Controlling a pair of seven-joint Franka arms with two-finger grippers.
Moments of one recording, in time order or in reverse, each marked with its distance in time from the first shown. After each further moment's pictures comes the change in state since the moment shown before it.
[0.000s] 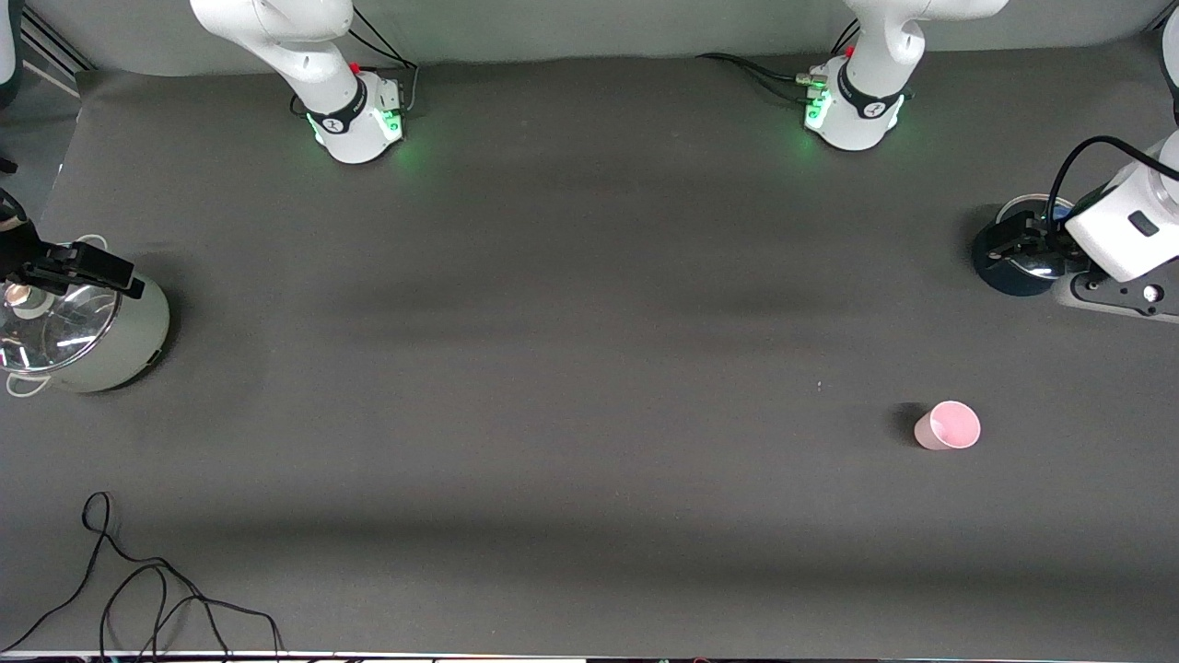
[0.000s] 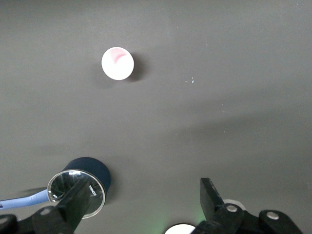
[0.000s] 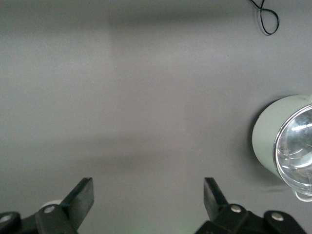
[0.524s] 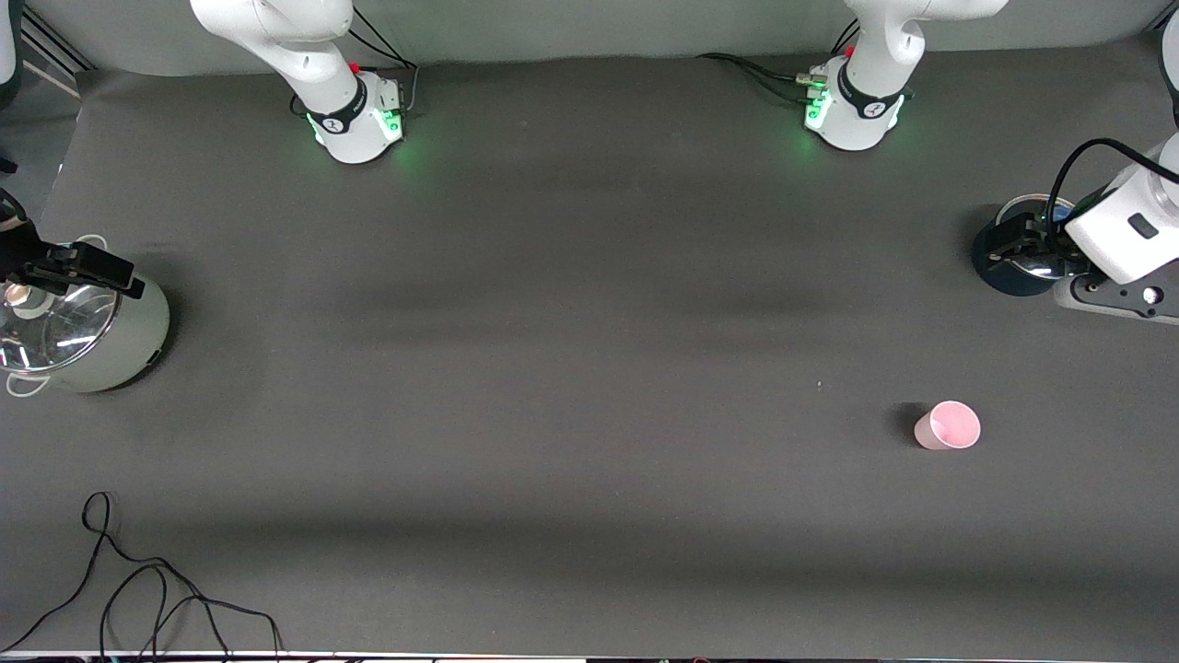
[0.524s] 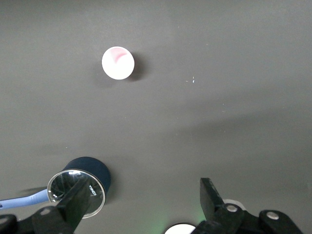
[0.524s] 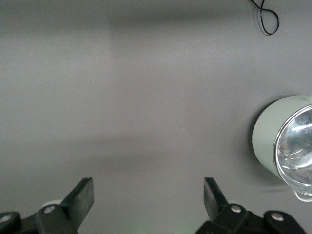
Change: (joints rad) left arm 0.003 0.004 0.001 0.000 0.000 0.000 0.000; right arm 0.000 0.000 0.000 0.000 0.000 0.000 0.000
